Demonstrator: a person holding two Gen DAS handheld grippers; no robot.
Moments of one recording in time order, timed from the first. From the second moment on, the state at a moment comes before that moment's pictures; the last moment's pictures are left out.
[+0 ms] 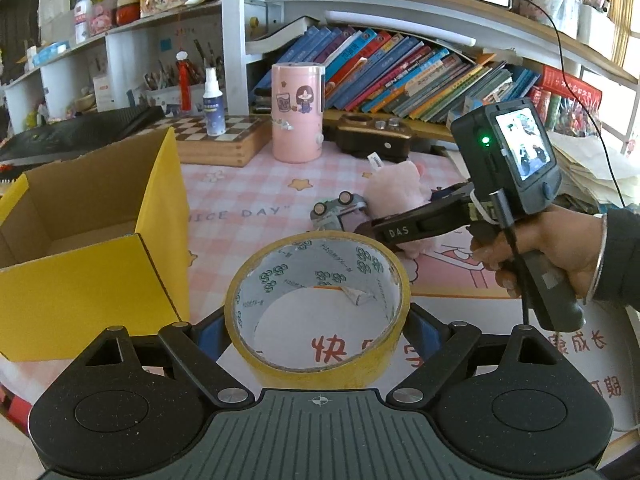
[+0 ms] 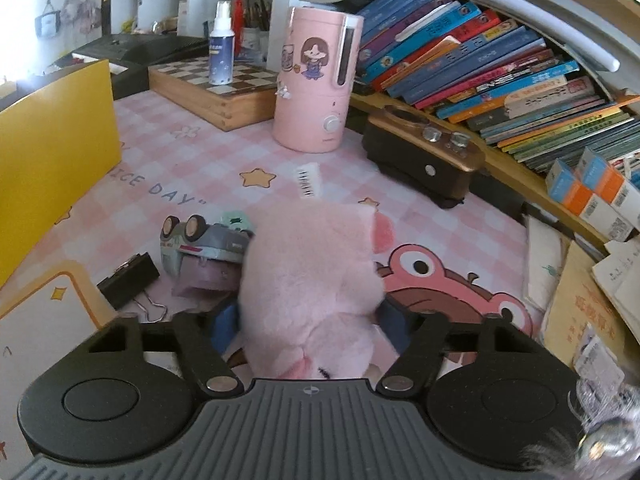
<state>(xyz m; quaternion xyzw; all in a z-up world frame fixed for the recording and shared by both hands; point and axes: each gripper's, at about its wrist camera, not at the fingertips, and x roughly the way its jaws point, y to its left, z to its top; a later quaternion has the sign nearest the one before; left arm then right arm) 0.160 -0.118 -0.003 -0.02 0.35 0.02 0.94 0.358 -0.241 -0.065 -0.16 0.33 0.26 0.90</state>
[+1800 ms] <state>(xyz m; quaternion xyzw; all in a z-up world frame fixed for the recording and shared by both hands) 0.021 -0.001 0.019 -0.06 0.28 0.00 0.96 0.078 -0.201 0.026 0.00 0.35 0.18 0.92</state>
